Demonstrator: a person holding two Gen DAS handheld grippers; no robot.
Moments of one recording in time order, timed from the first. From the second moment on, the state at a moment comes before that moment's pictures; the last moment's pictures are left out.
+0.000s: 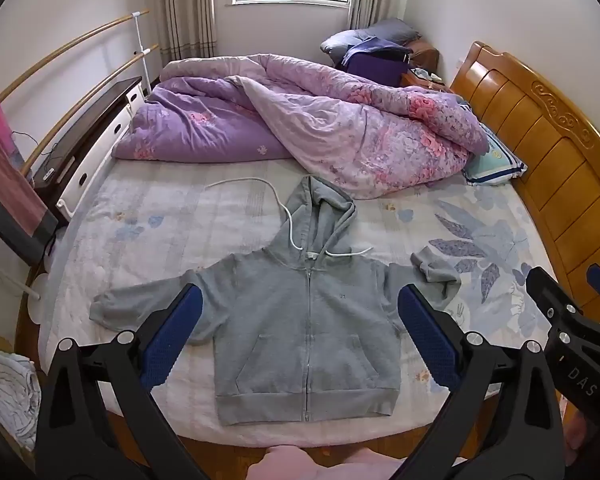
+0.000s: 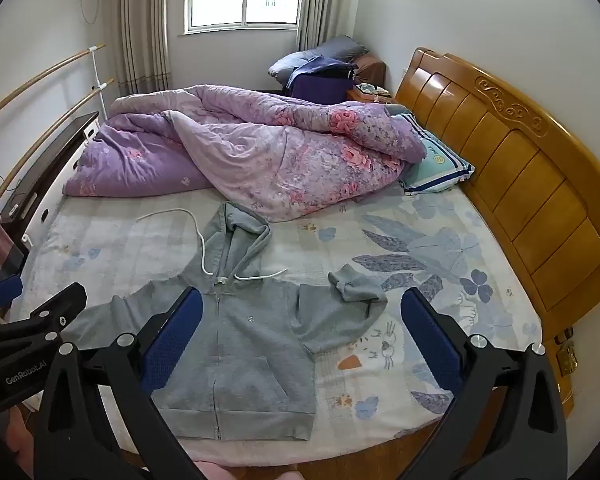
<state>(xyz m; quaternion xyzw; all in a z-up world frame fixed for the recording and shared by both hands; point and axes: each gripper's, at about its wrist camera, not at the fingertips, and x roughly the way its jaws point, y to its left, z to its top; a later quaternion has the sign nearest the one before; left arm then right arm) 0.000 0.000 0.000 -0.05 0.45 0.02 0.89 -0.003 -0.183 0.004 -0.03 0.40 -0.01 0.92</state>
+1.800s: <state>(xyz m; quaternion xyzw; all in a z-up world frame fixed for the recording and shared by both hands) 0.000 -0.006 -0.002 -0.04 0.44 0.03 0.89 -0.004 -0.191 -0.004 -0.01 0.41 0.03 0.91</state>
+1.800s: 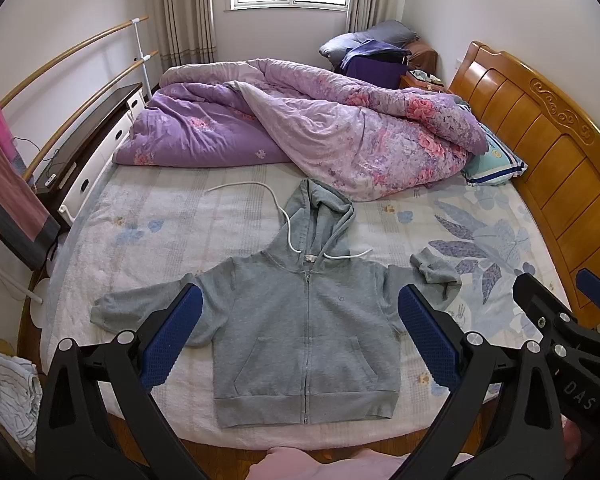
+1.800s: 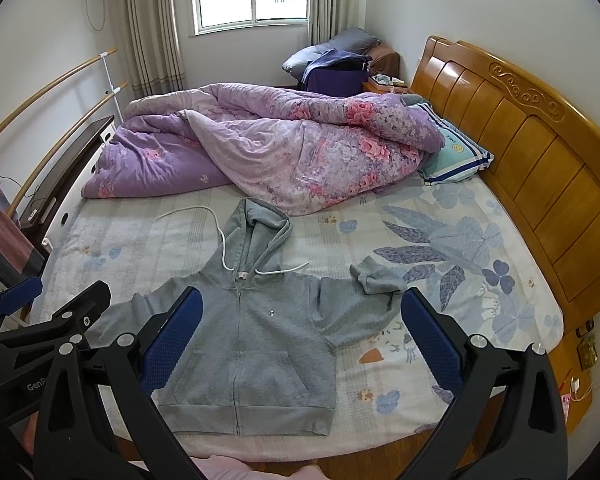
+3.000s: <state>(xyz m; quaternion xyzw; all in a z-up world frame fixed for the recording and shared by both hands) -0.005 -0.024 -0.008 -0.04 0.45 0.05 0.89 -0.006 -0.191 -0.003 -0.01 0.41 0.05 0.91</state>
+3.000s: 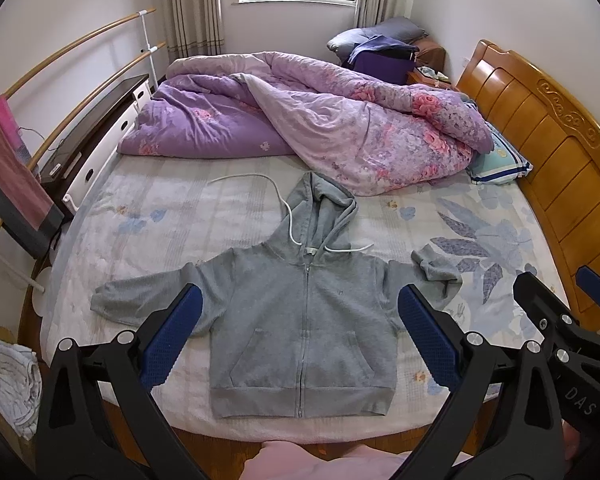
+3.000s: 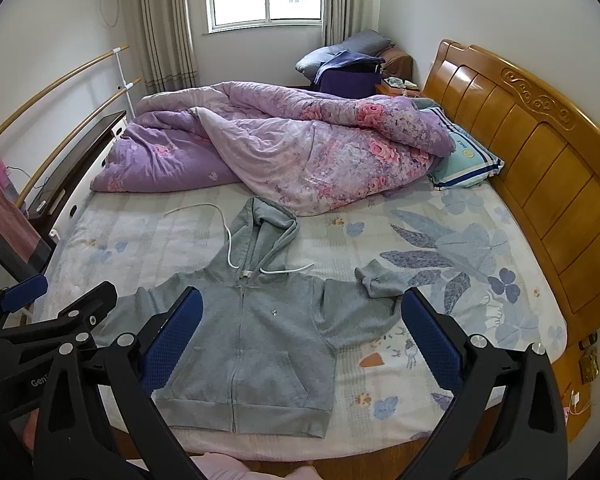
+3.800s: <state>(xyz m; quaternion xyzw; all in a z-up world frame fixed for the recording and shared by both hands) -0.052 -0.021 -0.020 -0.11 0.47 0.16 0.86 0.001 -0.193 -0.019 -0.02 0.44 0.22 0.87</state>
